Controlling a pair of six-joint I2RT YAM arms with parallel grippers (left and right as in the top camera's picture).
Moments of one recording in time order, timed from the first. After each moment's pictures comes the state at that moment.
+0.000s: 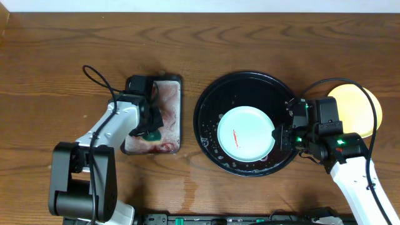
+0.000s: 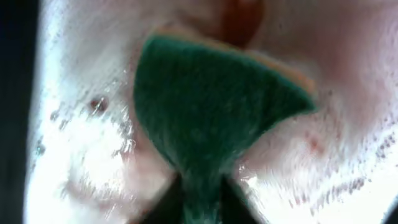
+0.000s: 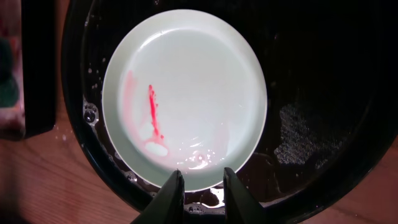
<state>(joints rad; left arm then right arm) -0.12 1.69 0.96 -0.72 0.00 -0.43 0.17 1.12 0.80 -0.79 -0.30 0.23</state>
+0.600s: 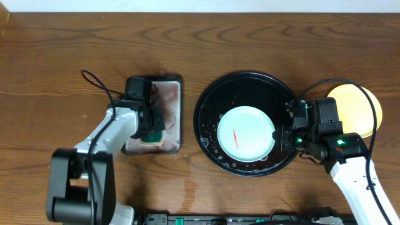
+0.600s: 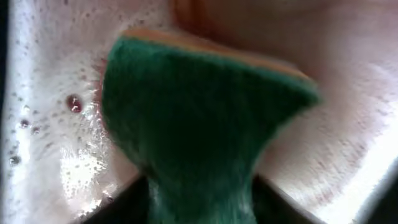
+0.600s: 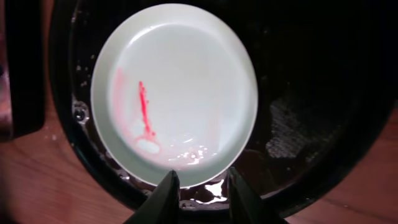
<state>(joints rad) -0.12 1.66 0.88 -0.61 0.03 -0.44 0.17 1.12 0.80 -0.81 -0.27 0.23</state>
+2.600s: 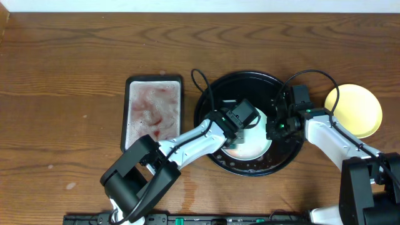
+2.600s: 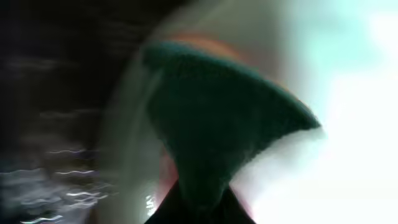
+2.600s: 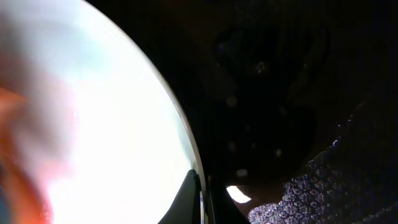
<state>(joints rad) -0.85 1.89 1.16 -0.59 -0.18 -0.86 0.17 1.63 0.81 -0.52 -0.21 0.19</state>
